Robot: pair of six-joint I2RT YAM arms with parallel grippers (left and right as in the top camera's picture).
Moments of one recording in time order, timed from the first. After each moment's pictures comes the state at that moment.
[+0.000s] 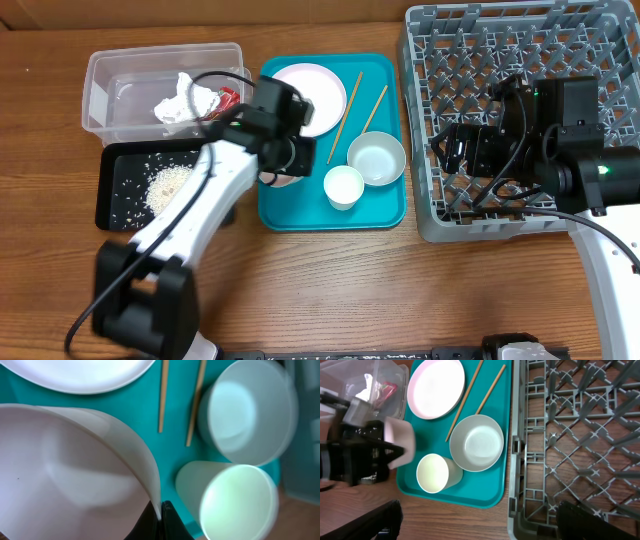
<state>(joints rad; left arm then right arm) -0.37 1.76 1.33 -0.75 0.20 -0.20 0.08 1.30 1.41 -1.08 -0.33 0.17</state>
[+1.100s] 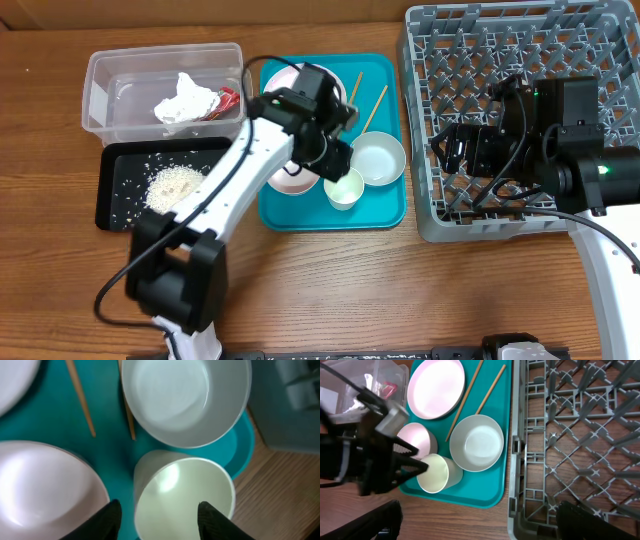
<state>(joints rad) -0.47 1.92 1.56 -0.97 0.29 0.03 0.08 1.30 1.41 -1.08 -0.33 0.17</state>
